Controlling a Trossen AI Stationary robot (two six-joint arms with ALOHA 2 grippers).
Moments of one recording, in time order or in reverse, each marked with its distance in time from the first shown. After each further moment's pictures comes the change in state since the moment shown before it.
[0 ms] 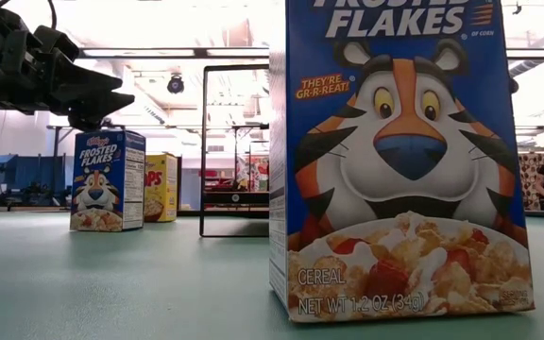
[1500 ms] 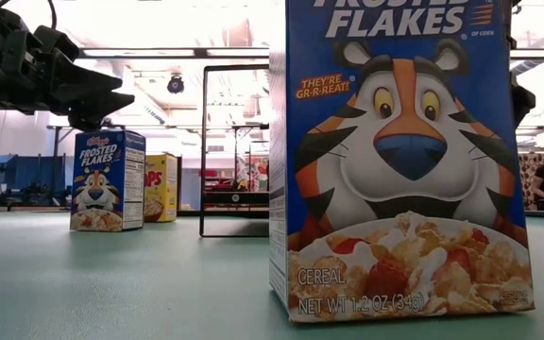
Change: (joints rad) left arm 0.000 0.000 0.000 0.000 0.000 0.000; right arm 0.061 0.002 -0.116 0.072 -0.057 0.093
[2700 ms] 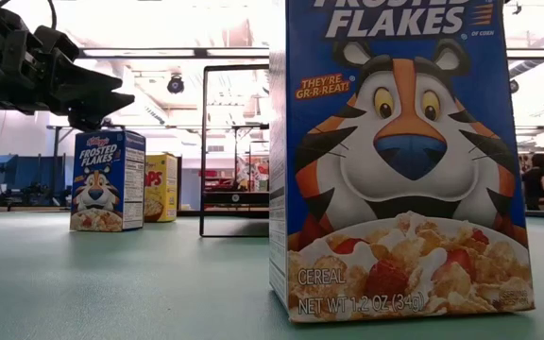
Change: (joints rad) left arm 0.000 0.000 0.000 0.000 0.000 0.000; right arm 0.000 0.000 0.044 0.062 0.063 -0.295
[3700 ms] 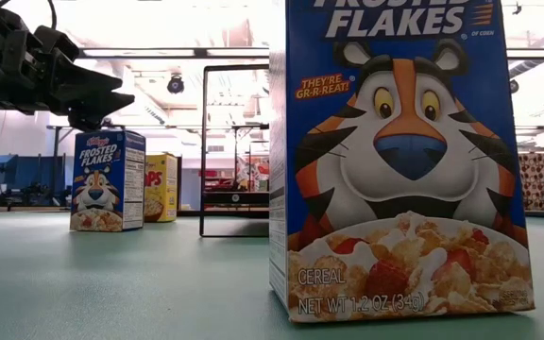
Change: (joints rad) left arm 0.000 0.000 0.000 0.000 0.000 0.000; right arm -0.012 0.102 0.232 0.053 0.103 -0.516
